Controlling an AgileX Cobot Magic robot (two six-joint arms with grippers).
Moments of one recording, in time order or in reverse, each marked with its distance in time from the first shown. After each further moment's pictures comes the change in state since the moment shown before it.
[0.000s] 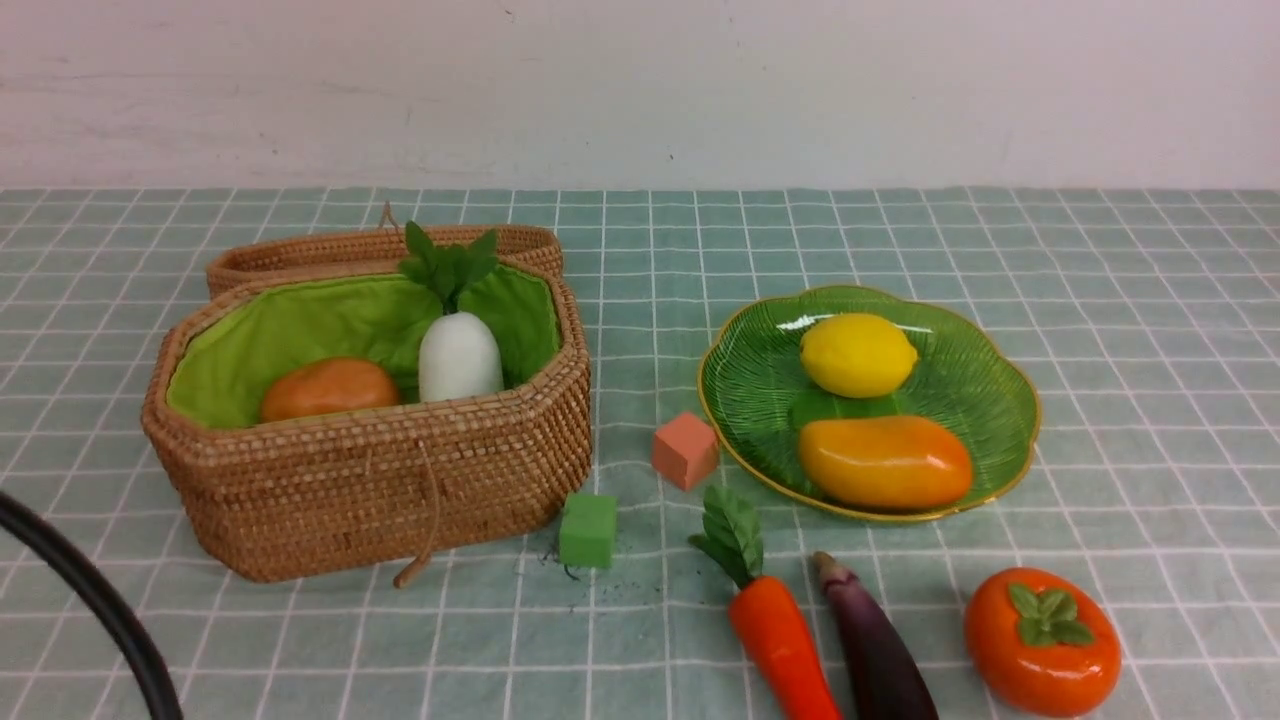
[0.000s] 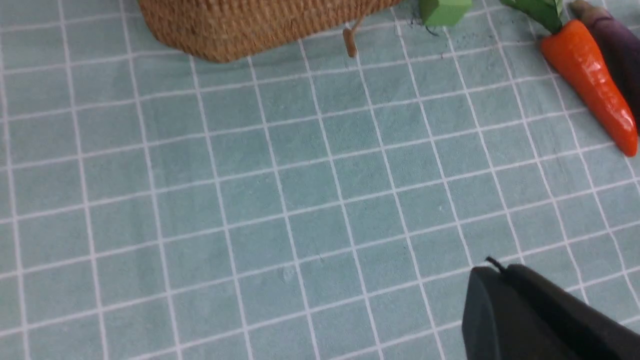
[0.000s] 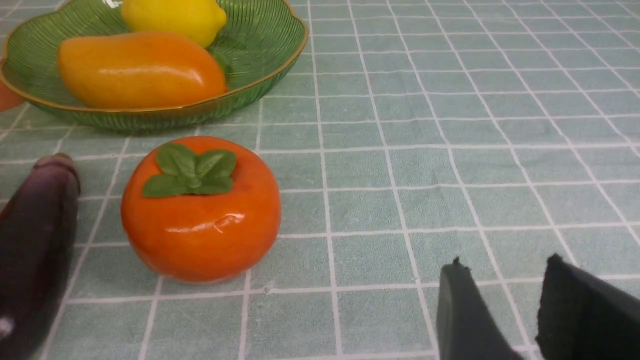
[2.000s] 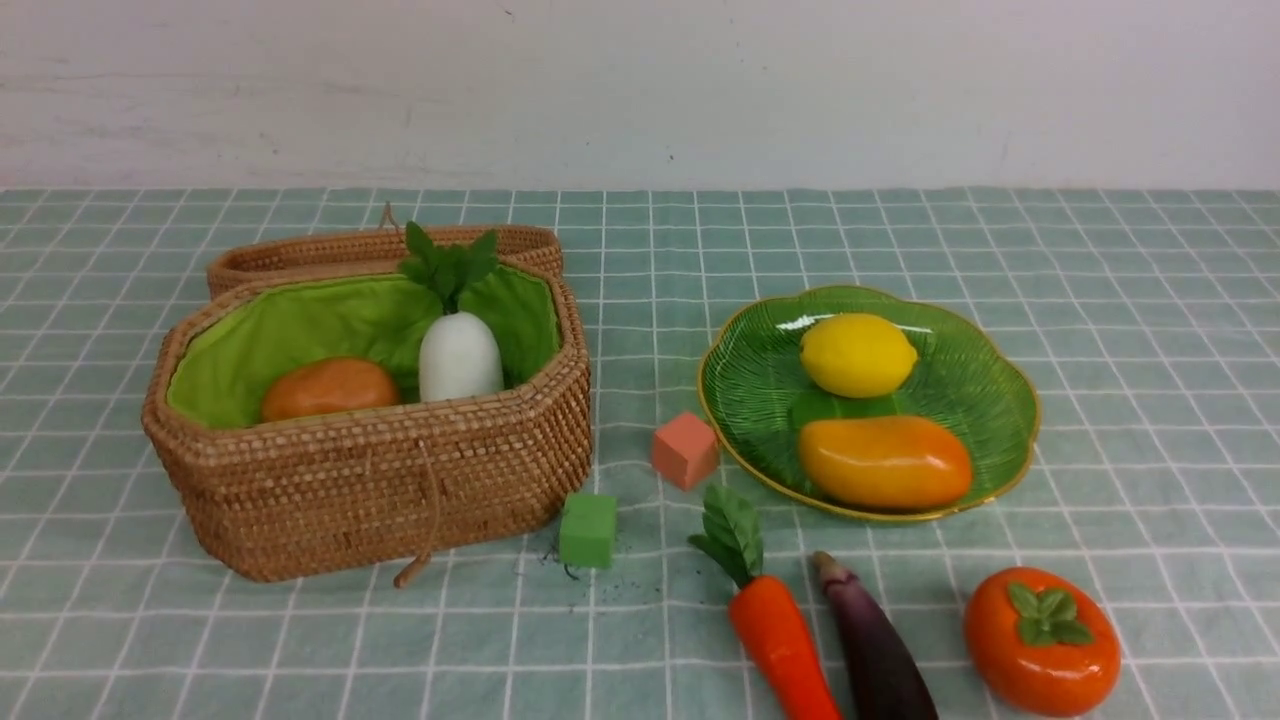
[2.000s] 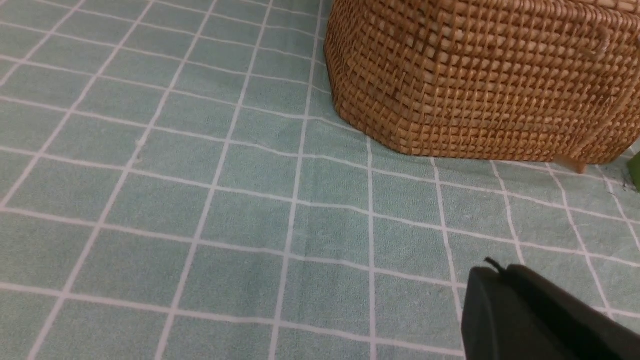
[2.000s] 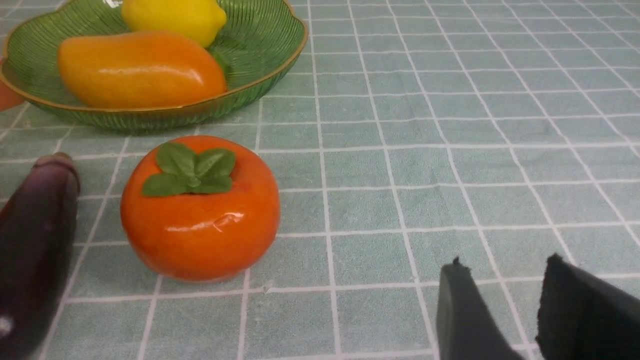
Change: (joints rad) right arm 0.000 0.000 0.000 0.000 0.000 0.000; left arm 0.194 -0.608 0.915 0.109 -0.845 -0.125
